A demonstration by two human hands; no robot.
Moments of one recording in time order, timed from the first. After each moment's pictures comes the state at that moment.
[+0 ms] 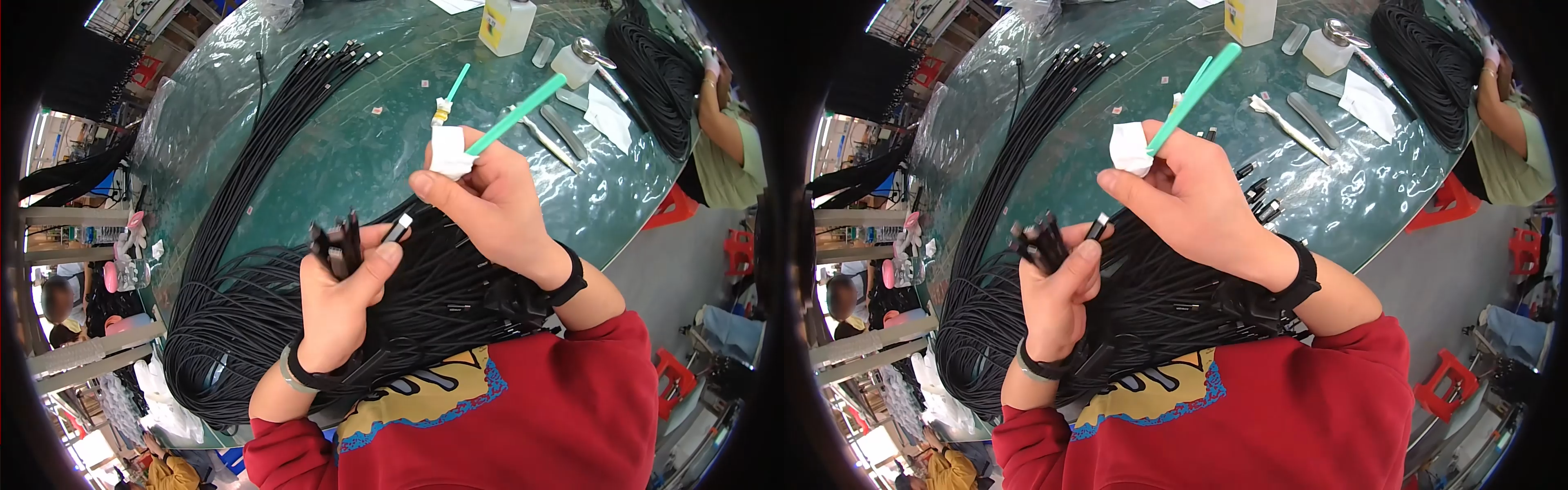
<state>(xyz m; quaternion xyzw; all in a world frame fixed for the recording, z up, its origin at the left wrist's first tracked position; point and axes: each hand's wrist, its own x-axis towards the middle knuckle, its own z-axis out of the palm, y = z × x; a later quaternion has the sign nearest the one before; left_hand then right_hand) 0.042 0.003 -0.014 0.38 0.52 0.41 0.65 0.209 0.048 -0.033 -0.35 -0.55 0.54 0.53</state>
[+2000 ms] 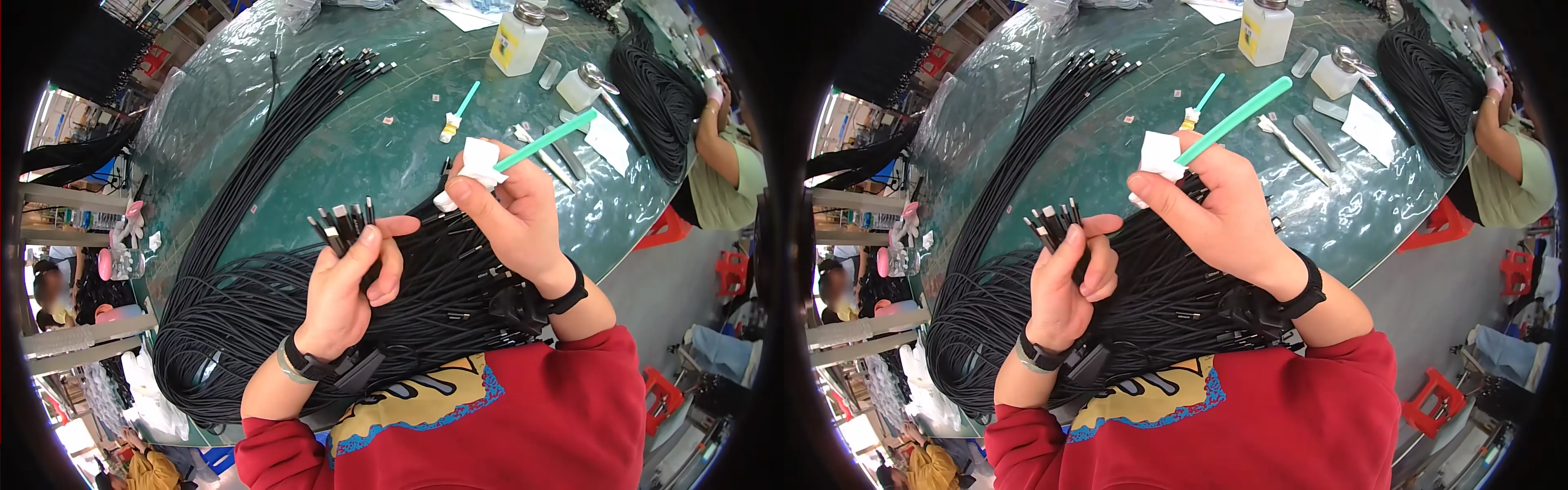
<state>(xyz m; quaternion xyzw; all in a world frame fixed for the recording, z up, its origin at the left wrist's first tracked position) 0.033 0.016 -0.029 0.29 0.31 0.44 0.79 0.216 0.049 -0.030 -0.34 -0.61 0.45 0.55</state>
